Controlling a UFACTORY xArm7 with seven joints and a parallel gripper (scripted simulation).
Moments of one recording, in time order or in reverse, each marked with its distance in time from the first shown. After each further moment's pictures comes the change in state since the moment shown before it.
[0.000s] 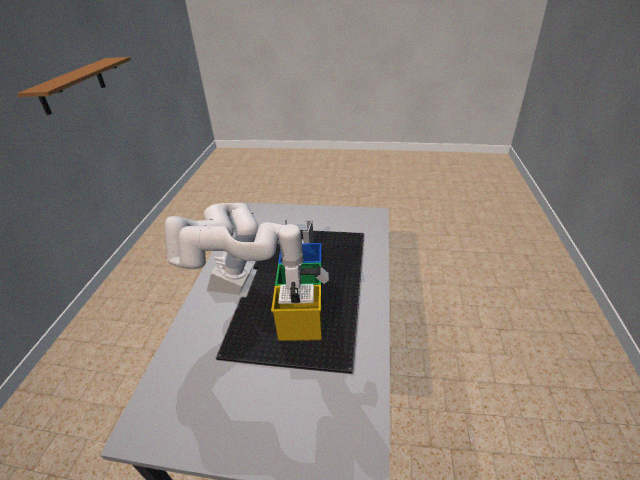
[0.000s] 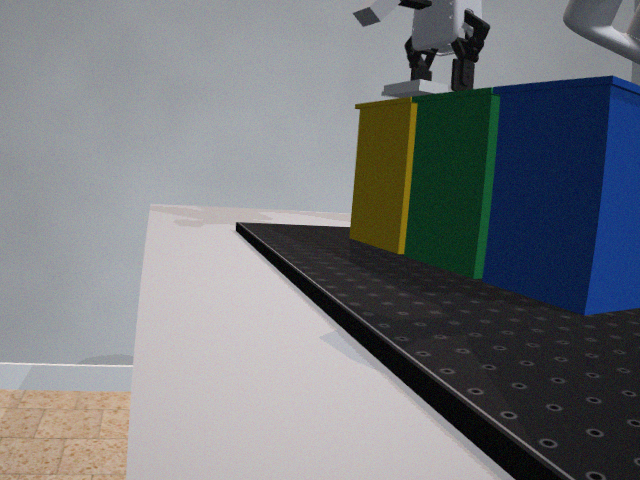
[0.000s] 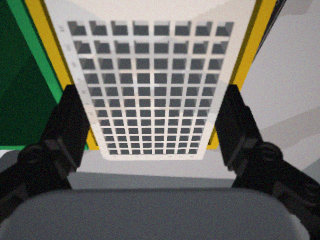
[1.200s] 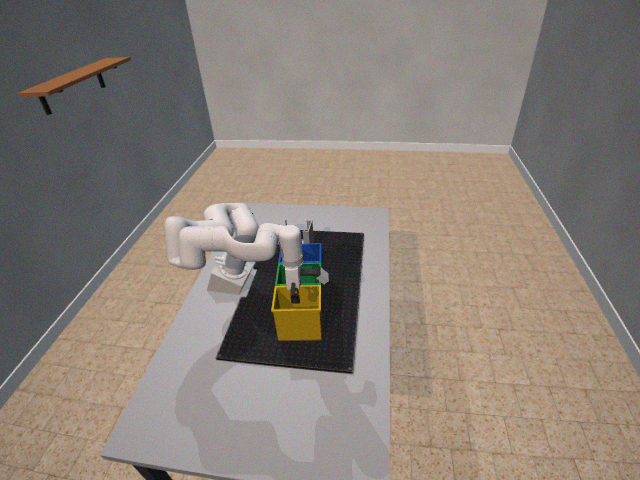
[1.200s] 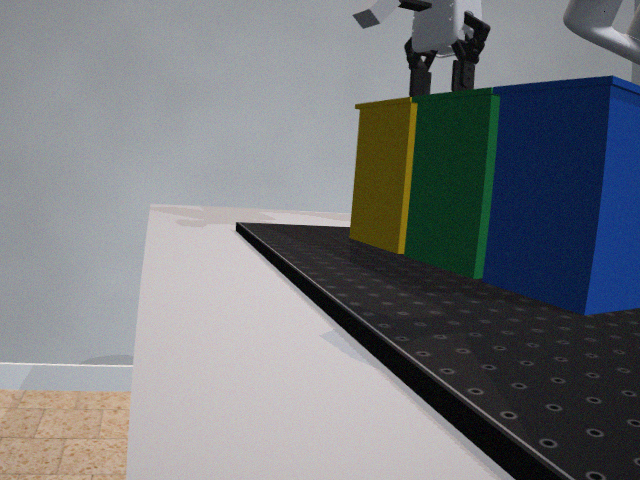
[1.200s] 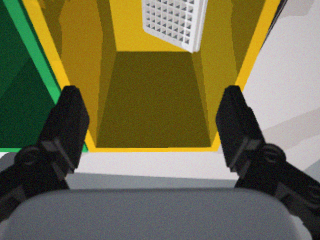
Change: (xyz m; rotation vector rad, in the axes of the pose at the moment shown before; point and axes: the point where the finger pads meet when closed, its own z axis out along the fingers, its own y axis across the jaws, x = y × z) arm 0.000 0.000 0.003 0.000 0.000 0.000
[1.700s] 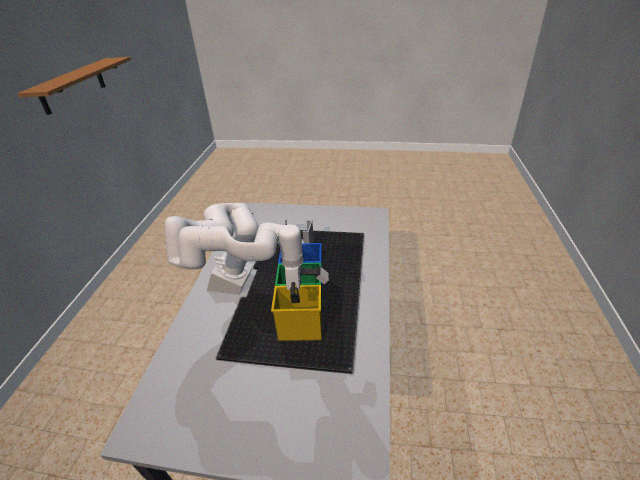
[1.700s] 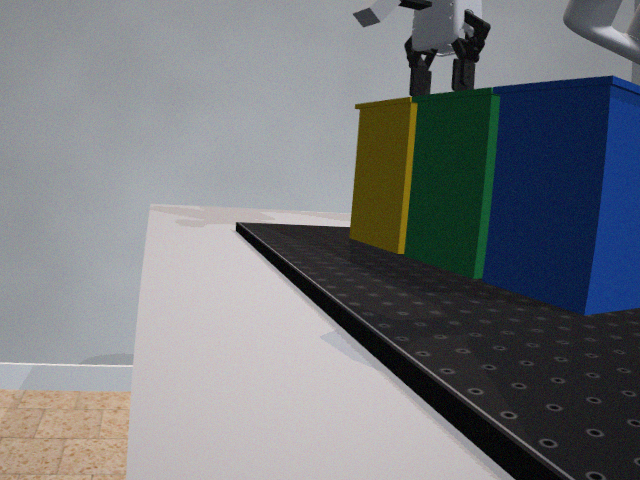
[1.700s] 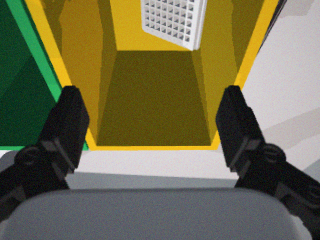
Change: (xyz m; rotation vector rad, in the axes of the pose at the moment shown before) arm 0.000 0.000 -0.002 0.001 -0.001 0.000
